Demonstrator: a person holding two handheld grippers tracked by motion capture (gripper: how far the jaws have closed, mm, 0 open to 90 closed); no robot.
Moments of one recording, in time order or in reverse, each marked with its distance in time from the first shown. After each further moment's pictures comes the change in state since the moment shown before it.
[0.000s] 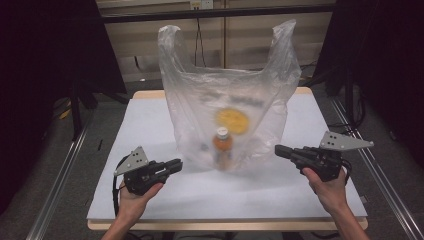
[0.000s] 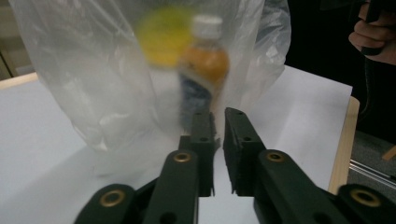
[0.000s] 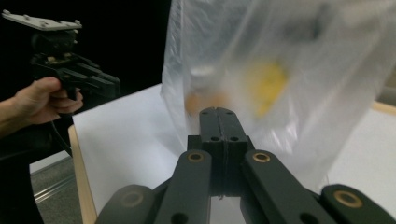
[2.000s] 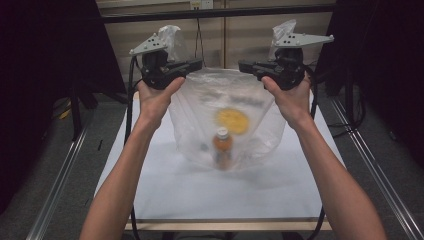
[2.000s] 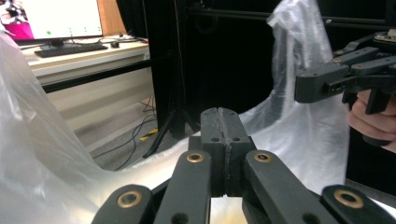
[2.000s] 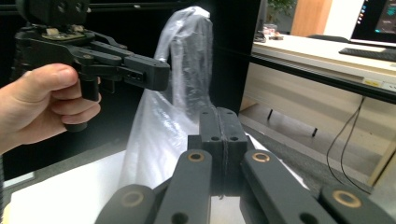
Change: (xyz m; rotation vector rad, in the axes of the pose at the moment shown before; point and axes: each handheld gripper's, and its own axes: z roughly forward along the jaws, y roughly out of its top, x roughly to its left) left arm 0.064 0.214 0.074 -0.143 0.035 0.052; right arm -0.026 0.178 0.104 -0.025 -0.060 -0.113
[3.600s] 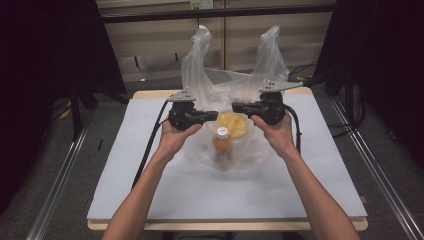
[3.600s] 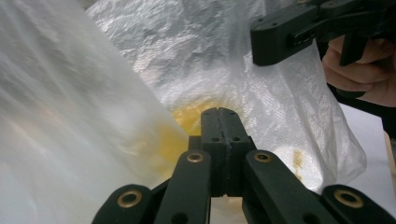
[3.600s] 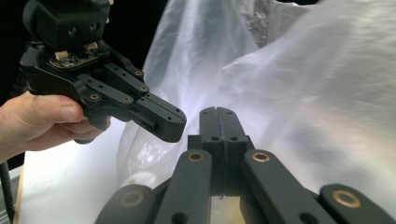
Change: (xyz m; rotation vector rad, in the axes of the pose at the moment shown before) left arm -0.013 -0.127 0.043 0.246 -0.151 -0.028; right arm -0.005 -0.115 0.036 0.127 0.076 0.130
